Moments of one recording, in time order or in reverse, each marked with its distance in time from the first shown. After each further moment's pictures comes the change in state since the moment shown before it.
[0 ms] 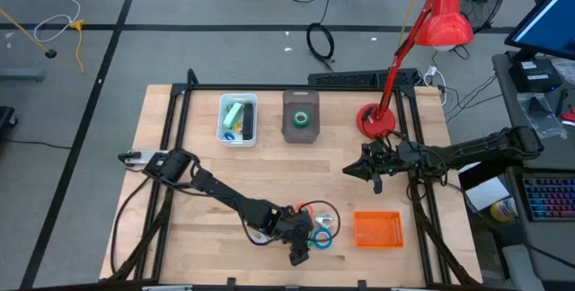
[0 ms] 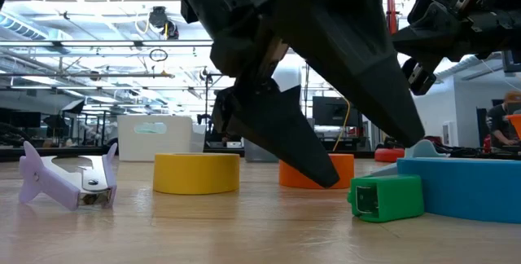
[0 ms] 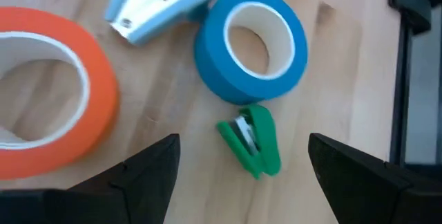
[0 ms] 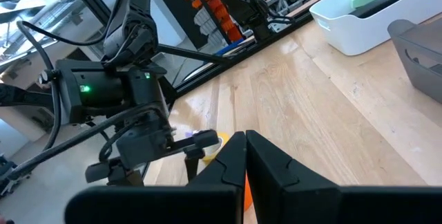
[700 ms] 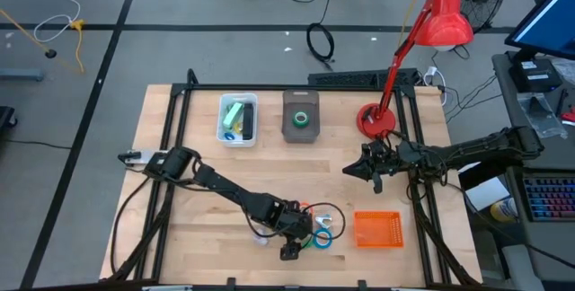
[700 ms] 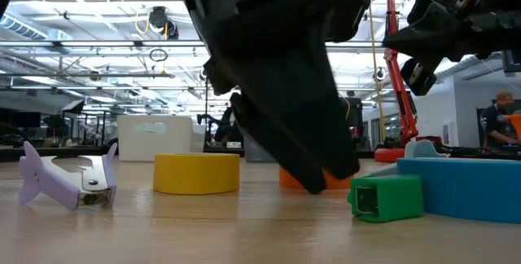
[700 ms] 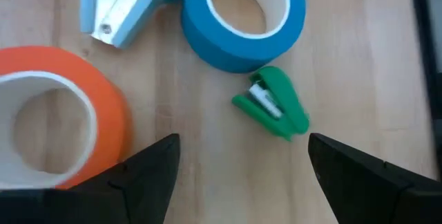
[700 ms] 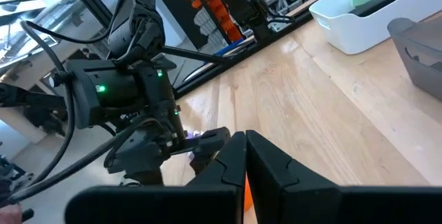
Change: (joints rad) left arm 0.042 -0.001 0.000 -0.085 0.134 0.356; right arm 0.000 0.000 0.000 0.000 0.000 0.009
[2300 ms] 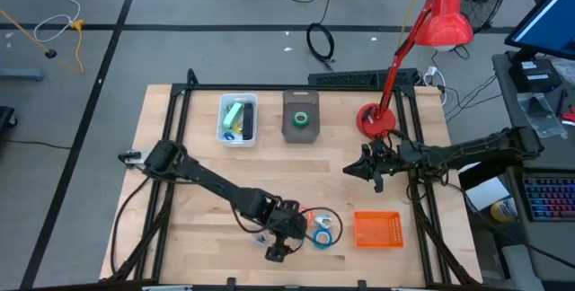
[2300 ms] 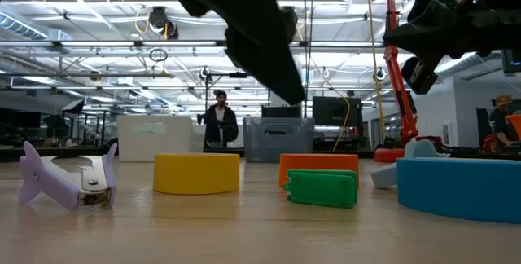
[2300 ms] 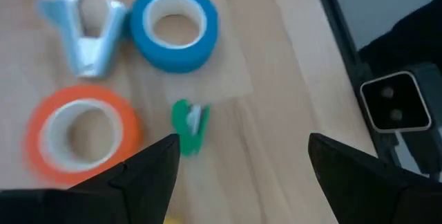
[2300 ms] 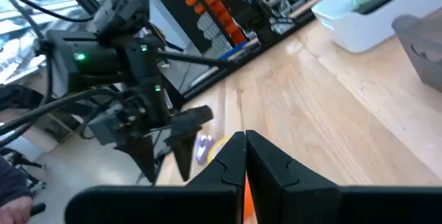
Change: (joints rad) left arm -0.019 -0.132 0.001 -0.124 0.053 0.236; right arm 0.000 -0.013 0.001 0.003 -0.004 0.049
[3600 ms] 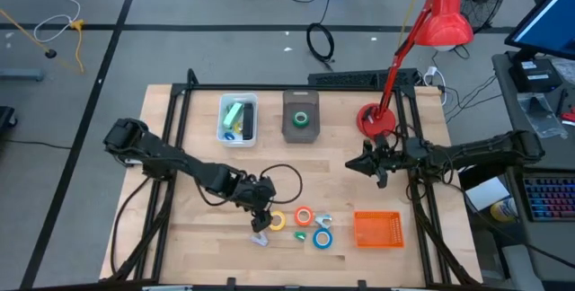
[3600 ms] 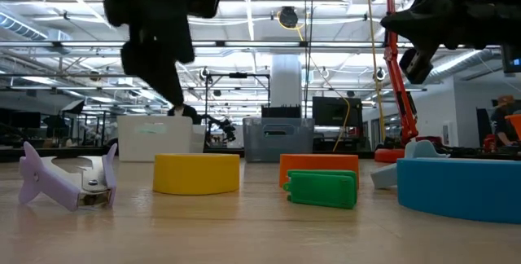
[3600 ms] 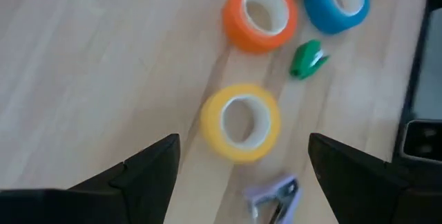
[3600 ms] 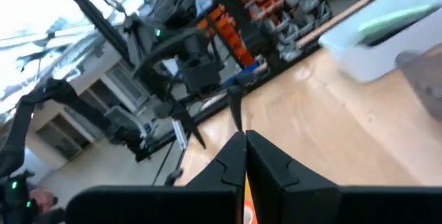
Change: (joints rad) left arm 0.065 -0.407 -0.461 0.044 -0.137 -0.582; right arm -0.040 -0.061 0.000 0.036 -0.020 0.004
